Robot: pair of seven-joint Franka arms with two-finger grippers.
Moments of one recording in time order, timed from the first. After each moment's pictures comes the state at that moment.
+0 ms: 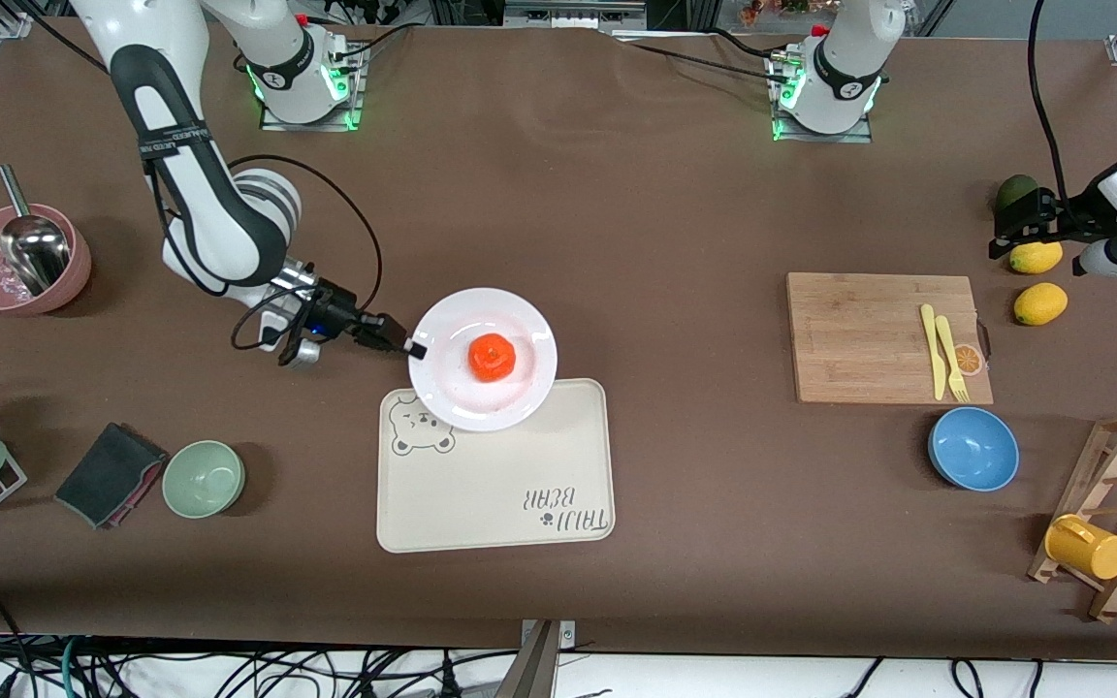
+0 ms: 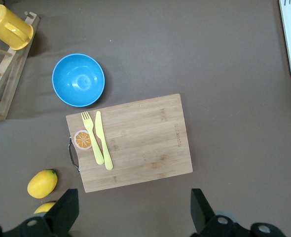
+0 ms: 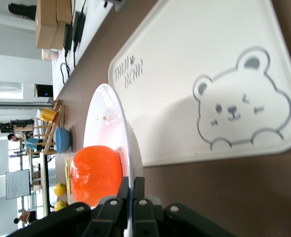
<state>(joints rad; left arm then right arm) -0.03 0.00 0.06 -1.67 -0.02 1.63 0.22 0.15 0.40 0.15 -2.07 1.58 2.45 -0.79</state>
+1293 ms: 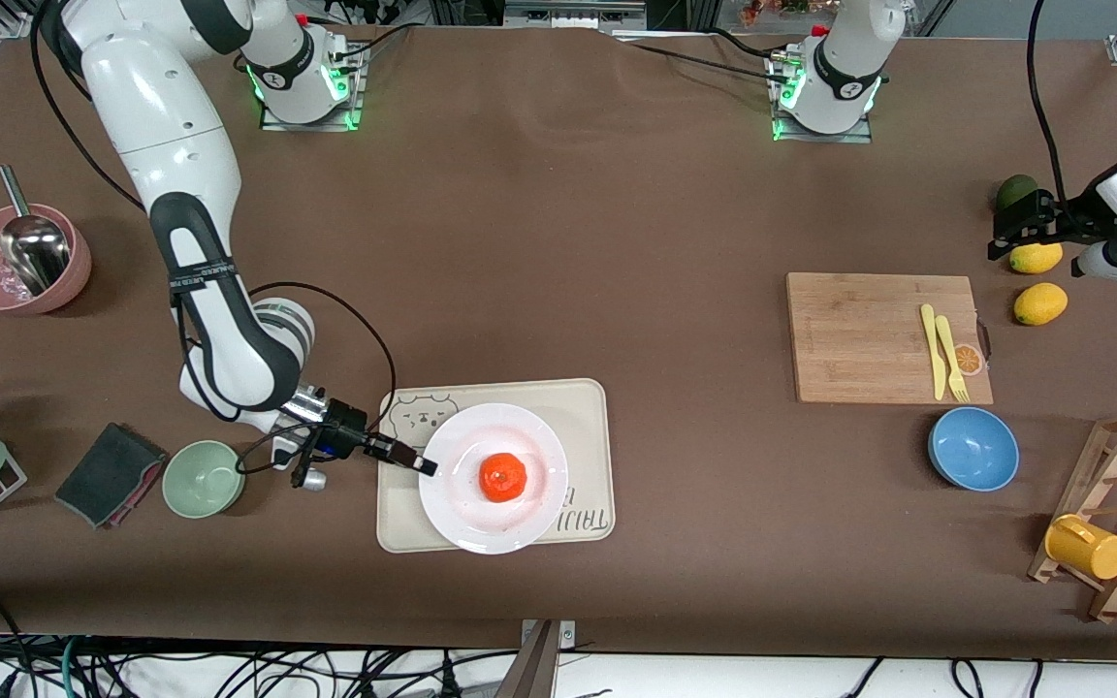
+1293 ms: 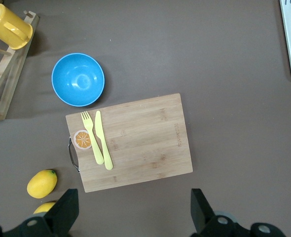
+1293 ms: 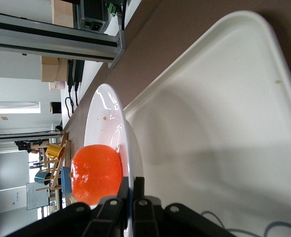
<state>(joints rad) -0.03 0.01 0.06 -1.67 -0.02 1.63 0.22 0.17 0.88 0.11 -1.48 1.49 2.40 -0.65</state>
